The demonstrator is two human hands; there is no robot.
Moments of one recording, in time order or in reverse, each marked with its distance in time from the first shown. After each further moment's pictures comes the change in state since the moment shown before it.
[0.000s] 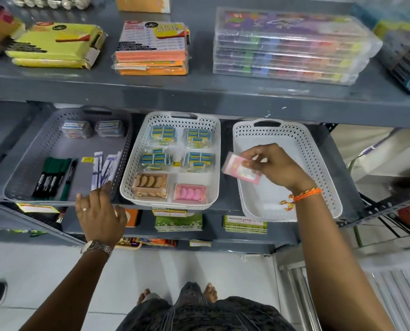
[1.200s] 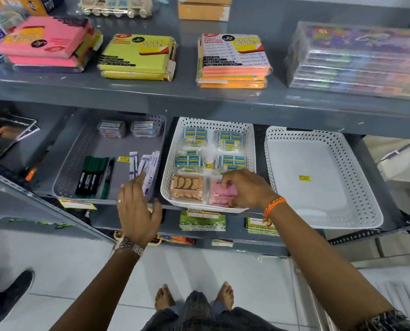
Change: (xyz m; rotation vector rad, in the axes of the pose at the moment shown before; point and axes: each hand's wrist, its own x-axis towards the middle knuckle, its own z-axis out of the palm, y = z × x) left_hand 0.020 -0.005 -0.039 -0.379 -0.024 0.044; right_hand 0.027 -0.053 0.134 -0.597 -0.285 -0.084
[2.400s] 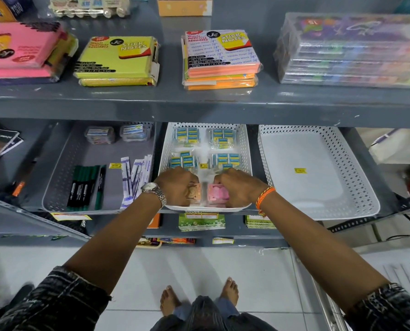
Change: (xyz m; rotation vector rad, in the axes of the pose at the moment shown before) left_hand 0.105 0.065 0.038 0.355 -0.934 0.499; right_hand 0.030 0.006 0.013 -0.152 -0.161 -0.086
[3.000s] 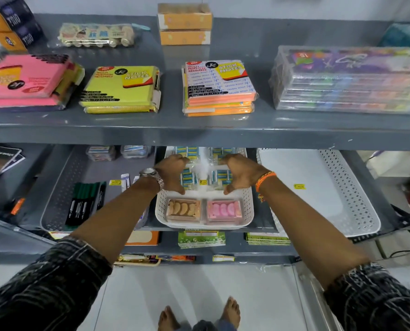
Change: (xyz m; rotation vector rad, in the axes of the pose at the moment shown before) left_hand 0.050 -0.040 -0.045 0.004 0.031 -0.101; right_hand 0.029 0.034 -0.063 0.108 0.115 0.139
